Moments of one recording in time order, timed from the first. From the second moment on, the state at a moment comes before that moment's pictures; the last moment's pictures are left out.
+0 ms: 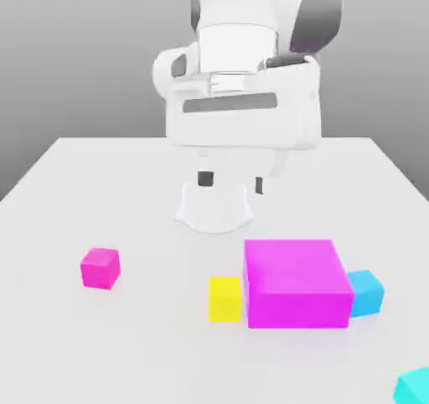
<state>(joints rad) -0.23 -0.38 0.30 -2.73 0.14 2.66 1.69</state>
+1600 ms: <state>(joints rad) -0.24 0.04 0.27 -2.96 -0.15 3.00 2.52</state>
